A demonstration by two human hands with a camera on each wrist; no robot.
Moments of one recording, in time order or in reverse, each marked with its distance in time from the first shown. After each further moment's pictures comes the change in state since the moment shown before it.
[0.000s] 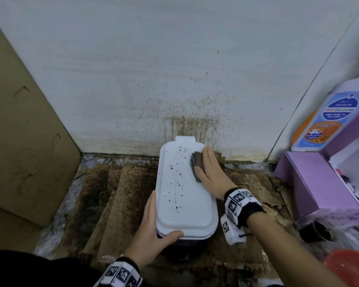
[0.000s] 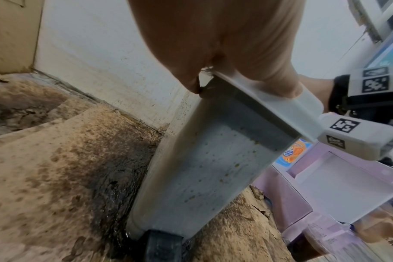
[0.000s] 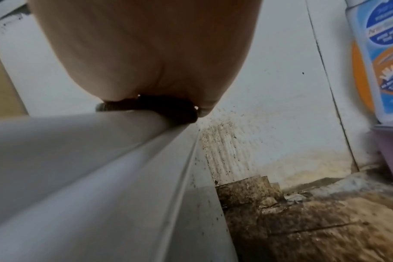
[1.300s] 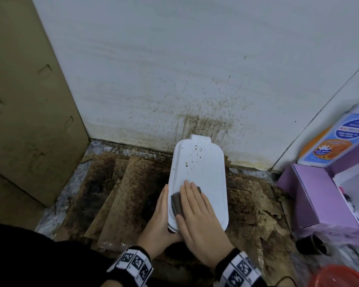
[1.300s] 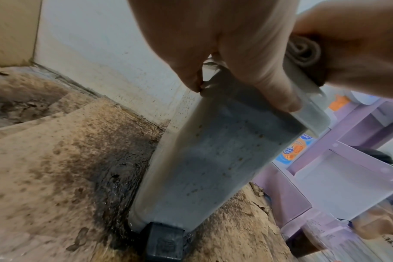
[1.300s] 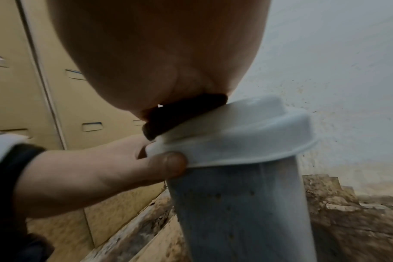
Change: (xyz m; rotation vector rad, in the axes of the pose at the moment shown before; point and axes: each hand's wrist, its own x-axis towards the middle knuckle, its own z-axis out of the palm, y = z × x) left_hand 0.006 -0.021 0.007 -0.023 0.040 0.094; right_hand -0.095 -0.075 0.086 -0.557 0.080 -0.257
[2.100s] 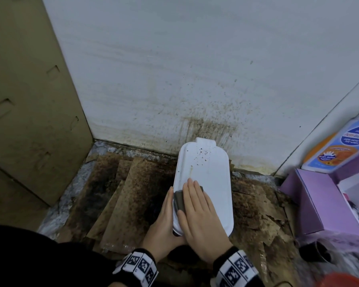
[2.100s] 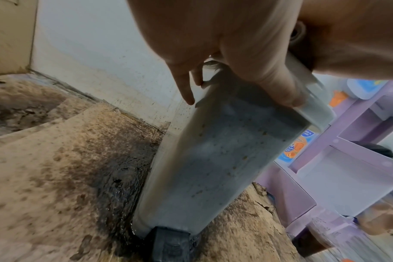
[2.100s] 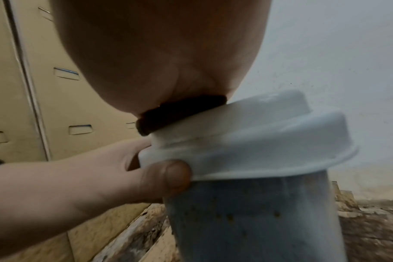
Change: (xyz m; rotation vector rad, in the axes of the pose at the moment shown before) left_hand -0.002 0.005 -0.004 0.013 -0.023 -0.005; right_hand 0.017 -0.008 0.004 -0.030 -0.002 0.038
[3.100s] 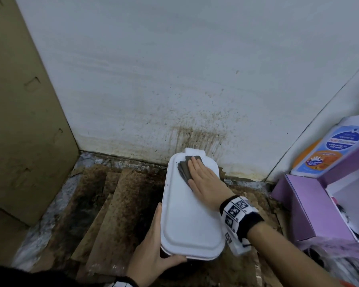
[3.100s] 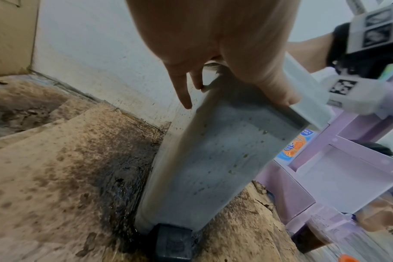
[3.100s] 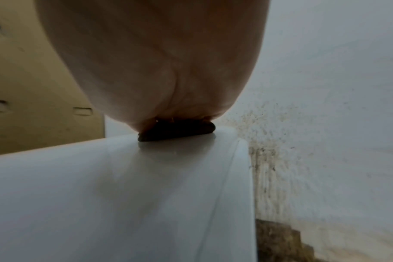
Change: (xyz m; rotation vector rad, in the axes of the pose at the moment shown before) left_hand -0.002 0.008 -0.006 -0.040 -0.001 -0.006; right_hand 0.098 0.099 -0.041 -0.017 -0.228 -0.010
